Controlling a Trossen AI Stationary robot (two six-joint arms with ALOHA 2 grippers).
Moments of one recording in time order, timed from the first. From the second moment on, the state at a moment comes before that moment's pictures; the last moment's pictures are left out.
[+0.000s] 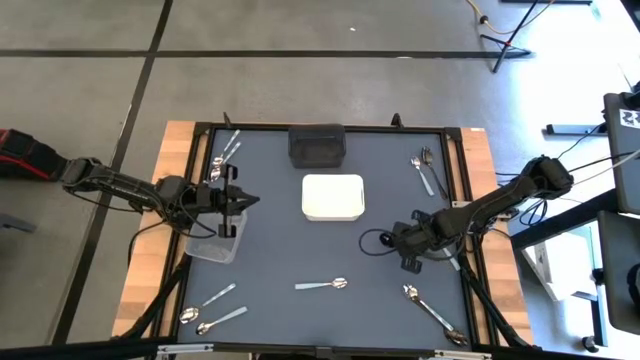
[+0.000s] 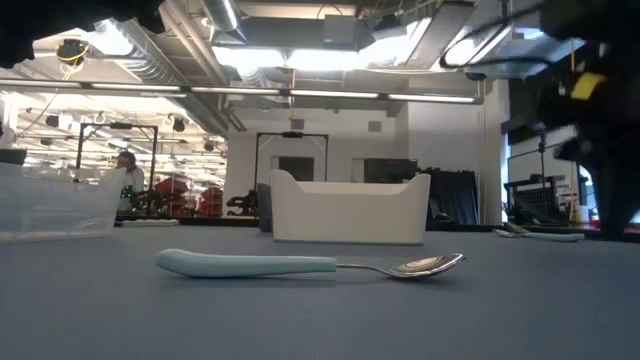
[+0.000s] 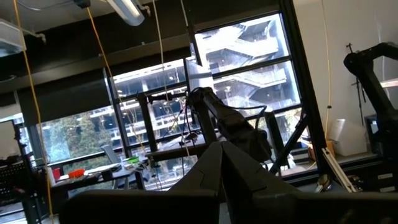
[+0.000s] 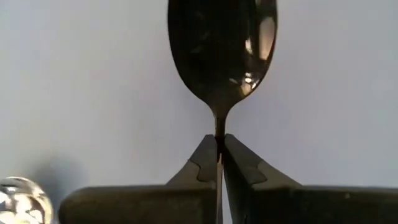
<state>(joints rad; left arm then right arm) -0.17 0.64 0.19 0.81 -0.17 0.29 0.42 1.31 0.67 -0.73 0.08 0.68</state>
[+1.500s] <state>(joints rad) -0.17 0.64 0.19 0.79 -0.17 0.26 -0.37 1.46 0.94 0.33 -0.04 -0.35</state>
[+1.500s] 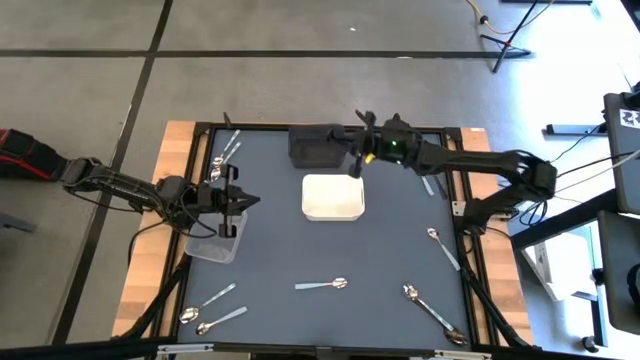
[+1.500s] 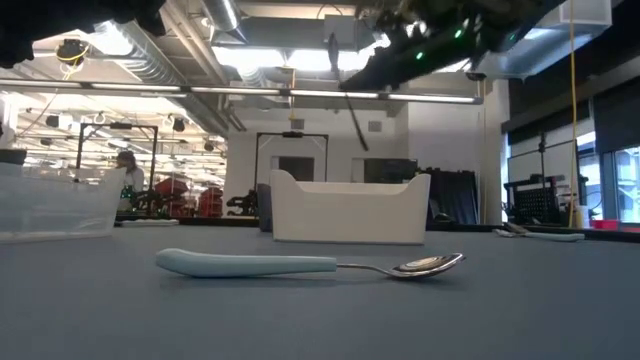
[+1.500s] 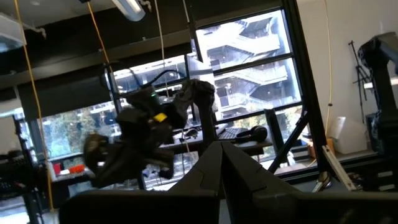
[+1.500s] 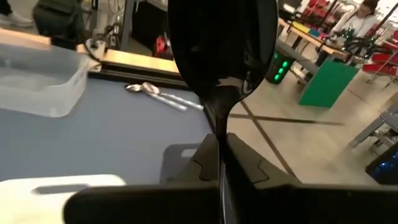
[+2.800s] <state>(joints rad) -0.17 0.64 0.19 0.79 -0.22 0.25 -0.48 1.90 1.16 0.20 0.10 -0.26</state>
